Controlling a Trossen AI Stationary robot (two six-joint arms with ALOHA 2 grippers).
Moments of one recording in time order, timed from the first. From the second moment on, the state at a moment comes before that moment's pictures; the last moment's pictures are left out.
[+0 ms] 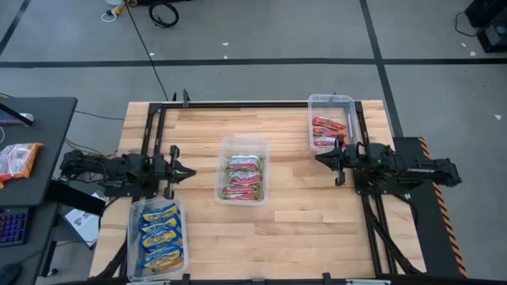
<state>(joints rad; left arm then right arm) -0.18 0.01 0.01 0.06 -0.18 0.06 -0.10 0.01 0.01 0.02 0.03 0.06</state>
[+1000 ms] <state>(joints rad) -0.18 0.01 0.01 0.06 -0.18 0.02 -0.12 0.01 0.01 0.02 0.00 0.03</state>
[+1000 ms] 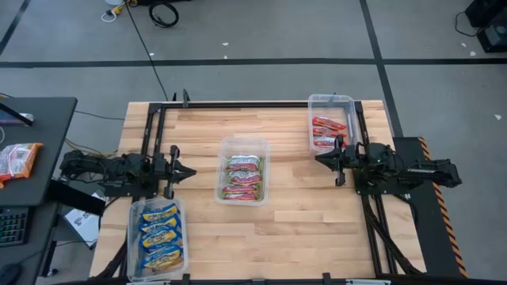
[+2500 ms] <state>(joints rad) -0.18 0.01 0.01 0.13 -0.43 -0.01 -0.12 0.01 0.01 0.04 0.14 0.01</state>
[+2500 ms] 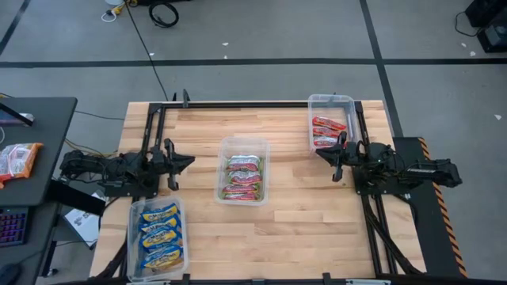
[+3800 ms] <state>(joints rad) -0.18 0.01 0.01 0.16 -0.33 0.01 -0.12 0.01 0.01 0.04 0.14 0.14</state>
